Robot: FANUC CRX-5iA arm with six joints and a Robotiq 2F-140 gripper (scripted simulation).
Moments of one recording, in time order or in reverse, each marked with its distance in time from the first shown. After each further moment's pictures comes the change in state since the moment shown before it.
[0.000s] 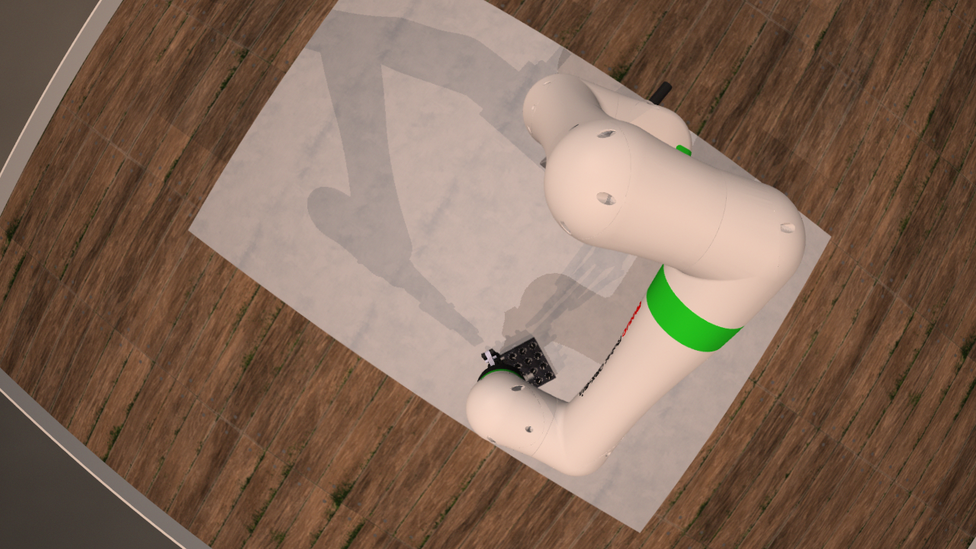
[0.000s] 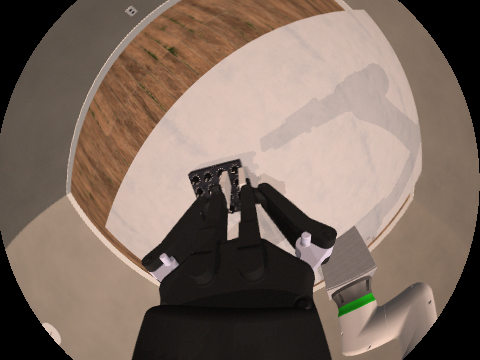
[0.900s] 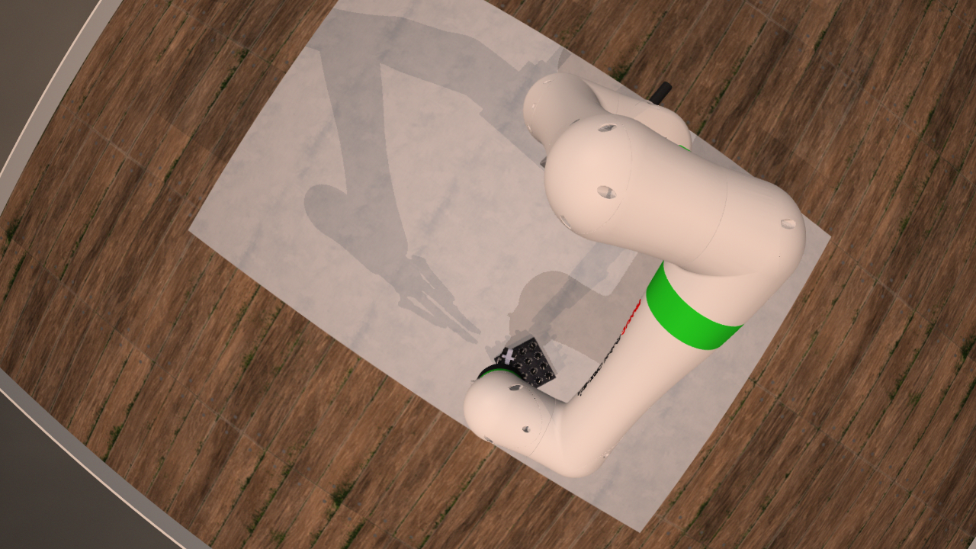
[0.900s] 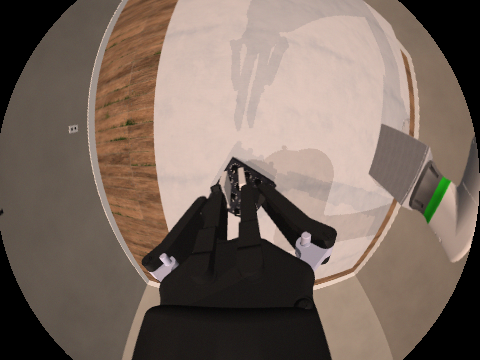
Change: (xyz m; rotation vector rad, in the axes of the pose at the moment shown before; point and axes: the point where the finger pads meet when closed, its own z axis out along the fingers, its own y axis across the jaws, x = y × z) arm 0.000 0.000 -0.005 0.007 -0.009 0.777
